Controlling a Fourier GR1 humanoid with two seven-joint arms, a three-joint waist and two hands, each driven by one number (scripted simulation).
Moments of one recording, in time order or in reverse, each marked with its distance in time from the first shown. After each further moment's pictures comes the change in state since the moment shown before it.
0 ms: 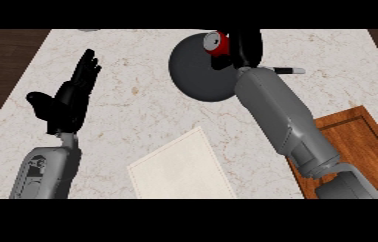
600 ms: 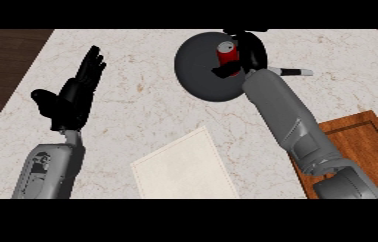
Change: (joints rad) left arm -0.023 -0.007 -0.014 0.003 -0.002 -0.009 -0.002; right arm -0.024 0.007 -0.213 0.194 -0.218 0.168 -0.242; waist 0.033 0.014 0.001
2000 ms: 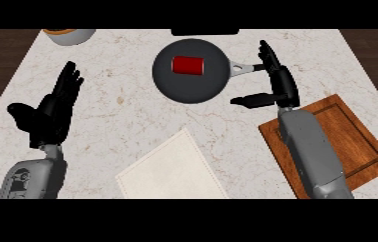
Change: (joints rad) left arm 0.111 0.035 0.075 -0.015 0.012 0.013 -0.002; right arm 0.467 -0.014 -0.195 -0.476 -0.360 0.426 -0.456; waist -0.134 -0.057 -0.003
